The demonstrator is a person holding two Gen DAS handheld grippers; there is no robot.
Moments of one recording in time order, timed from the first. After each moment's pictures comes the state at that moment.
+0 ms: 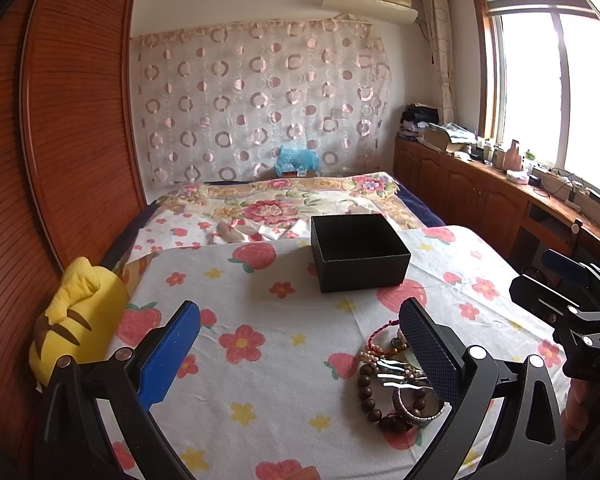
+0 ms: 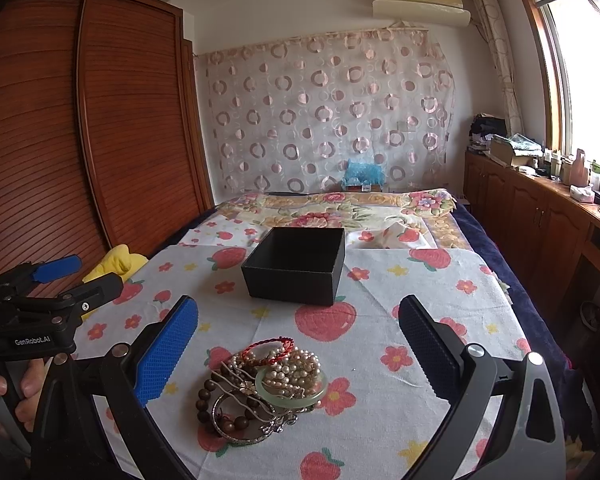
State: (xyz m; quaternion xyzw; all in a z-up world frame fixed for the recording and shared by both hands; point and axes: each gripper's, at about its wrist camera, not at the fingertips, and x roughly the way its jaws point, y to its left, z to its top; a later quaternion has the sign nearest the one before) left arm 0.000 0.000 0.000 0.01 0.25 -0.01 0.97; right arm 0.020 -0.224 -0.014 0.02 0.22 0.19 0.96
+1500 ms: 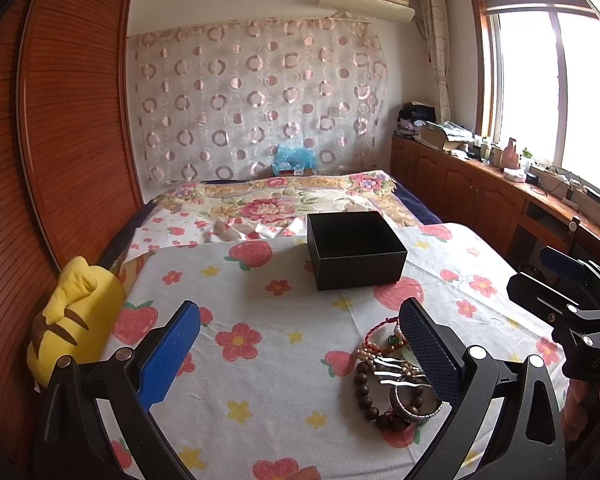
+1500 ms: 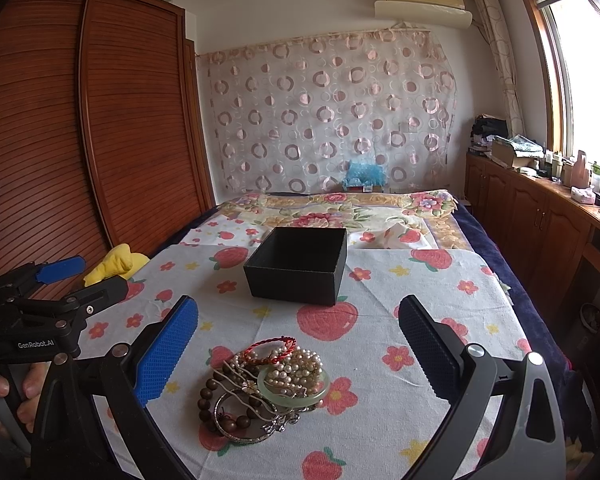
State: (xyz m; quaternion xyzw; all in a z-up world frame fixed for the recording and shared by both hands) left arm 0.000 0.000 0.000 0.01 0.25 -0.01 0.97; right arm 0.018 -0.220 -0.012 0.01 0.21 0.19 0.96
